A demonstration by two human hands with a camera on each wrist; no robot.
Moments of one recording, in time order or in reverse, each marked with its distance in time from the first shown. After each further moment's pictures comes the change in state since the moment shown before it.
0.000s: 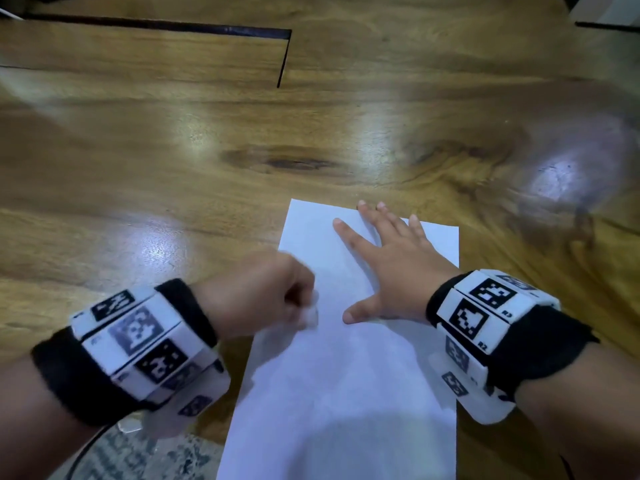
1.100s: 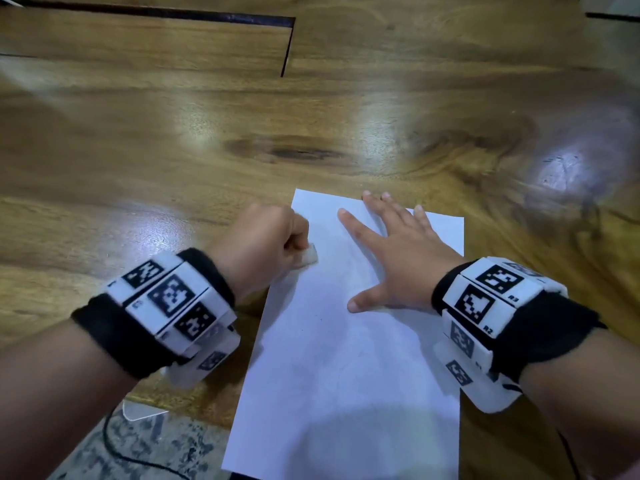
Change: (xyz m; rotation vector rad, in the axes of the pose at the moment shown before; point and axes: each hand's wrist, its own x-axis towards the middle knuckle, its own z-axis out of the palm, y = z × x) left_hand 0.016 -0.008 -0.007 0.030 0.330 -0.057; right_hand -0.001 0.000 0.000 0.011 -0.009 0.007
